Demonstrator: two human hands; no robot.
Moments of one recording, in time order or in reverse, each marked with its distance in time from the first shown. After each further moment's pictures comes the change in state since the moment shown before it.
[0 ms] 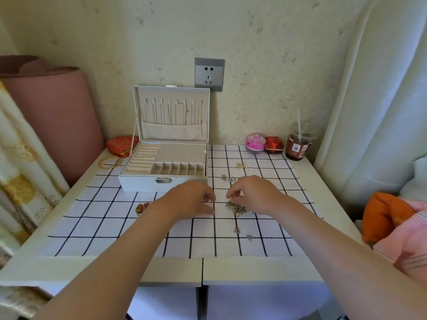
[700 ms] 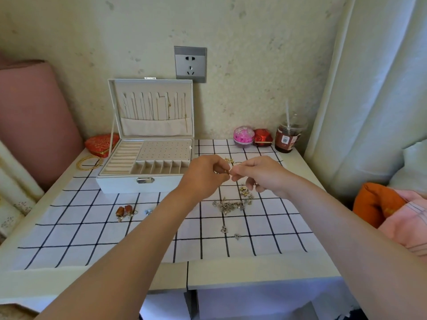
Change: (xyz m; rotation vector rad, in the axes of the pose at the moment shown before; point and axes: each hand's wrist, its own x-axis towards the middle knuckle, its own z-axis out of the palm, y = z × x) left_hand 0.051 0.056 0.006 -0.456 0.351 -0.008; right_hand -0.006 0.034 -0.035 0.841 0.048 0.305
